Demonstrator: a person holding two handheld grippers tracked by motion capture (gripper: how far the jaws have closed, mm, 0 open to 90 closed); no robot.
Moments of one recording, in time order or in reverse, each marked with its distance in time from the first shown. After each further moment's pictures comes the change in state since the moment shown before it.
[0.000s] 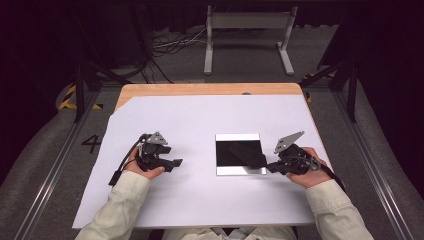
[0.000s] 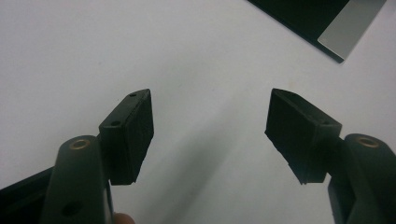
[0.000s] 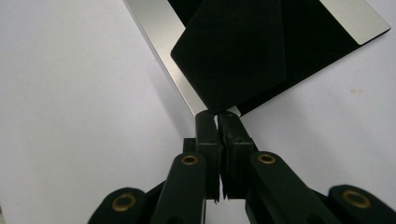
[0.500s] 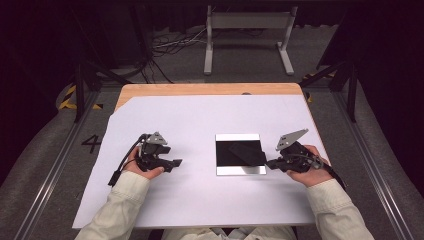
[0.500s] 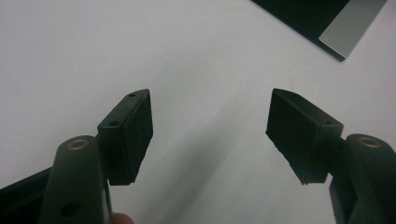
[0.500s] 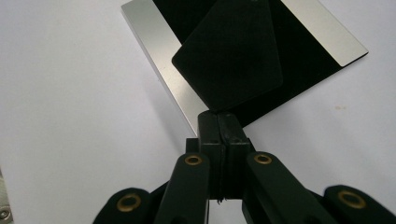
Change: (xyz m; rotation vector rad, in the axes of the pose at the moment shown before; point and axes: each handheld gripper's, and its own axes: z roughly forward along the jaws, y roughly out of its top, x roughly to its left) left arm 0.000 -0.001 -0.001 0.004 0.004 0.000; right arm 0.001 0.005 -0.010 -0.060 -0.006 0.001
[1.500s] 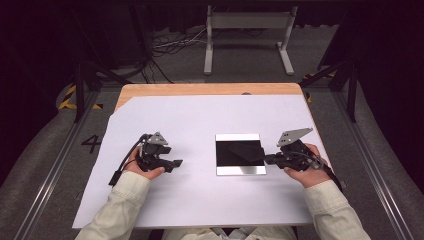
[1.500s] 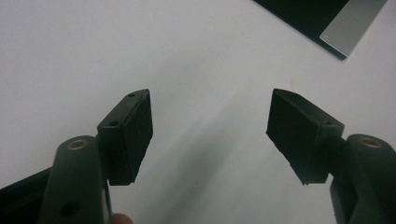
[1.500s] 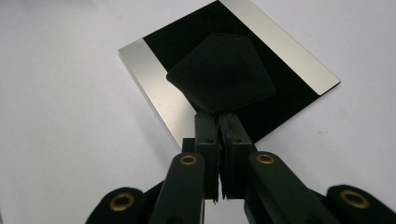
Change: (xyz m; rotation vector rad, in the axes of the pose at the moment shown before) left arm 0.000 0.000 0.002 0.006 -0.001 0.004; right arm 0.004 0.006 -0.005 -0.119 -0.048 0.049
